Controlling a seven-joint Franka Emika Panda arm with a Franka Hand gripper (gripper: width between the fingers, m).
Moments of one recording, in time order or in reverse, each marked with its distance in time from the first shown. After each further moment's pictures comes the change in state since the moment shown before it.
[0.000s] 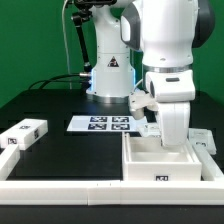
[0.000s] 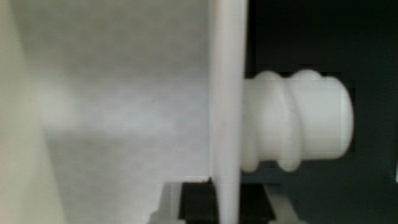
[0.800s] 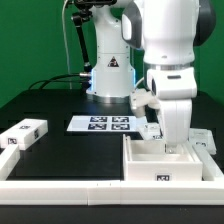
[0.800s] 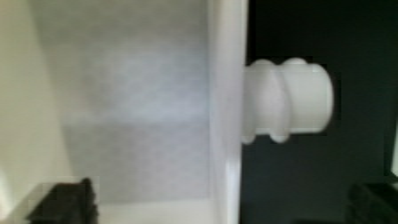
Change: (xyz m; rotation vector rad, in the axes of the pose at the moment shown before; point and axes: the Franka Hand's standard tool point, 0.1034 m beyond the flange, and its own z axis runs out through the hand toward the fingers) arm -0.002 0.002 -0.019 -0.022 -0.009 0.000
